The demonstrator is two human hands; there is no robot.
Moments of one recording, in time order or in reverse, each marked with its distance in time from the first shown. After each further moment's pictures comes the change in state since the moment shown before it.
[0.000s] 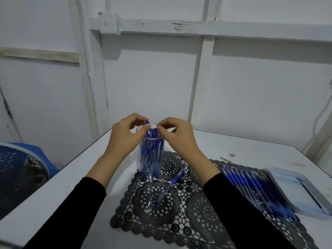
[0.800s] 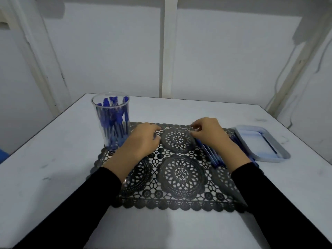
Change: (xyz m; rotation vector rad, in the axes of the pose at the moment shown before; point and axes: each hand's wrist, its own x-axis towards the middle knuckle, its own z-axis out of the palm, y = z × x) left_hand -0.060 0.031 0.114 0.459 -0.694 -0.033; right_hand -0.082 0.089 -0.123 -0.623 -0.233 0.473
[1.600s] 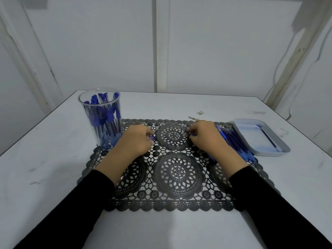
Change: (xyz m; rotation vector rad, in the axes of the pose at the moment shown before) left_hand 0.003 -0.007 0.008 -0.043 -0.101 -0.113; right_hand -0.007 0.011 0.018 -0.097 -0.027 -0.016
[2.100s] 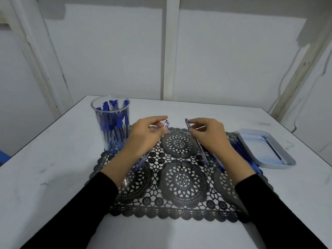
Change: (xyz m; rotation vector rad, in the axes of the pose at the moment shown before) left_hand -0.008 0.015 -0.014 -0.709 0.260 0.090; right_hand 0.002 -0.013 -0.015 0.493 0.219 0.012
